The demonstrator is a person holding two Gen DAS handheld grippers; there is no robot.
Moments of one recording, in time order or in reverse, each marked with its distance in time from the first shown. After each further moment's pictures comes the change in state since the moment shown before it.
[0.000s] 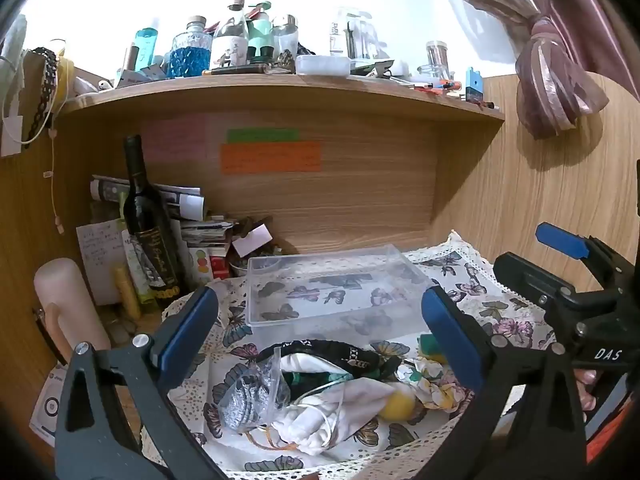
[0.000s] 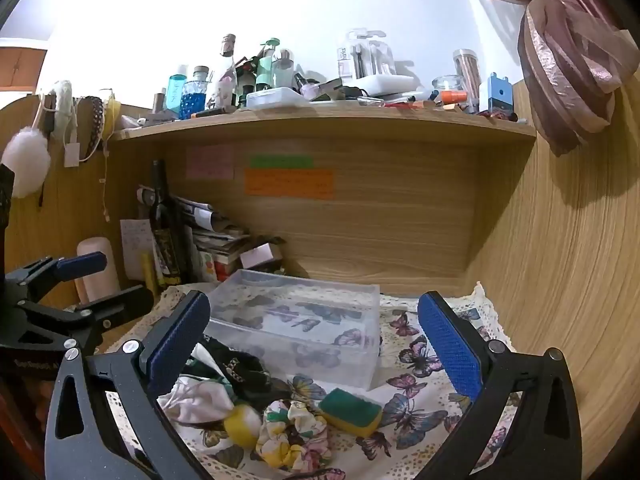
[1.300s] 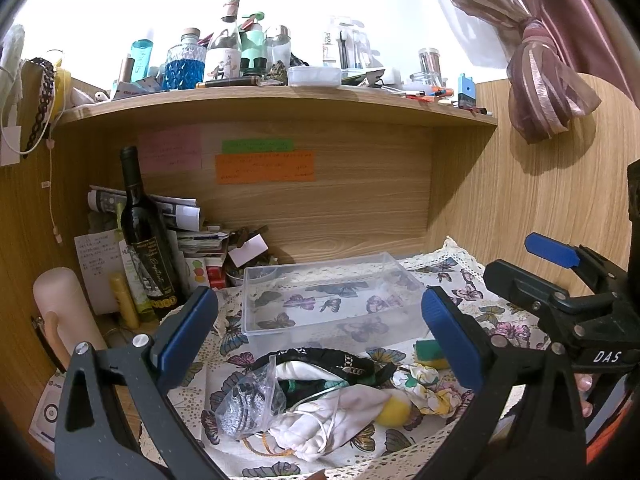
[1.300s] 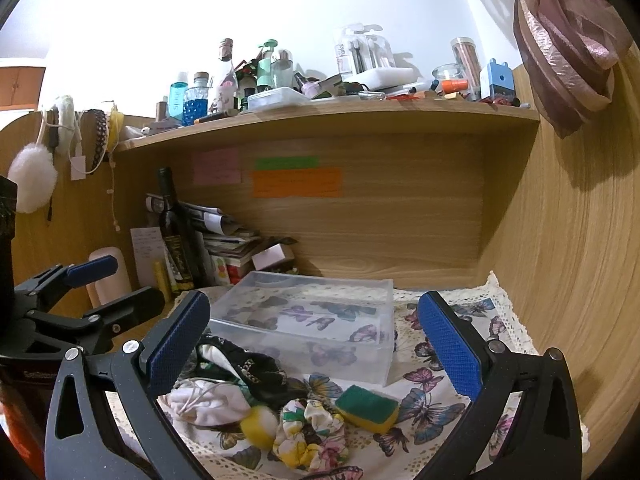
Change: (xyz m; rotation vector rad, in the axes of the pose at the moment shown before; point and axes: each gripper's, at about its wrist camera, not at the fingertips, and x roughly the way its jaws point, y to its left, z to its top) left arm -0.005 -0.006 0.004 0.021 -0.037 -0.009; right arm 0.000 -0.002 -0.001 0.060 0.012 0.040
